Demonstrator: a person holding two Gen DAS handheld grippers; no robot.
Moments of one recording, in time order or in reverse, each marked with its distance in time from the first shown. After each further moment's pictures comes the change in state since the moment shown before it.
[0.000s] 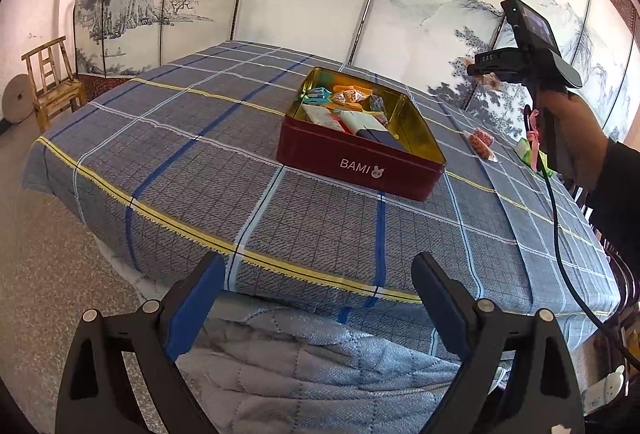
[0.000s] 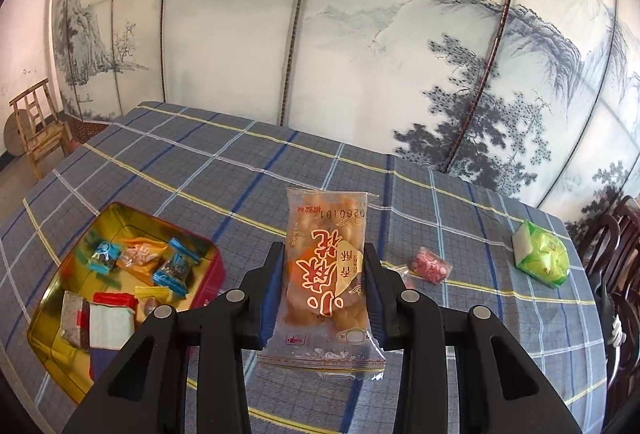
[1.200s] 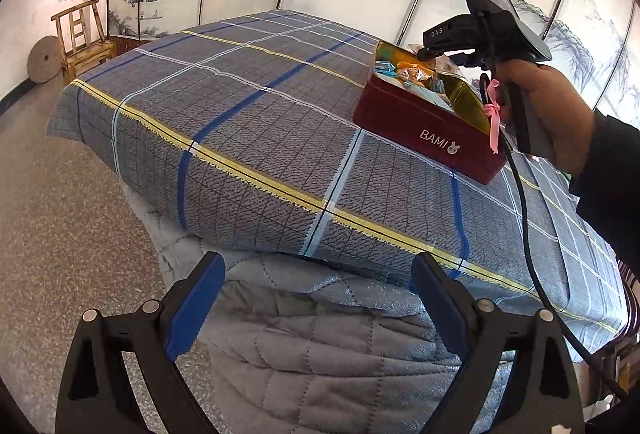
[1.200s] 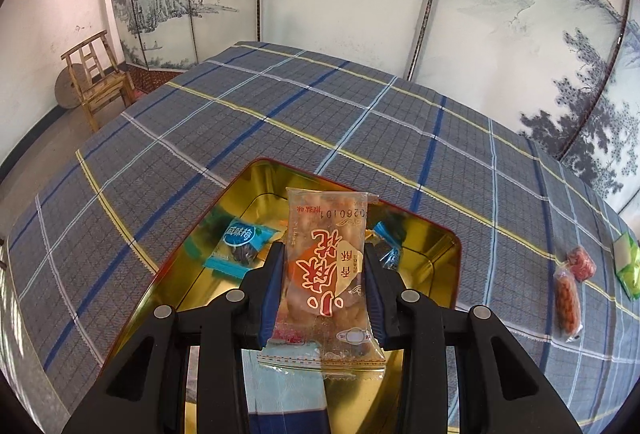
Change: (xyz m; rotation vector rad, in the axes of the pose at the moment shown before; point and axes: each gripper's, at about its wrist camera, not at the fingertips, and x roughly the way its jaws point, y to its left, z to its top) left arm 0.014 0.049 -0.019 -0.105 0.080 0.086; right arm 0.061 0.165 -0.010 -0.102 0.160 0.232
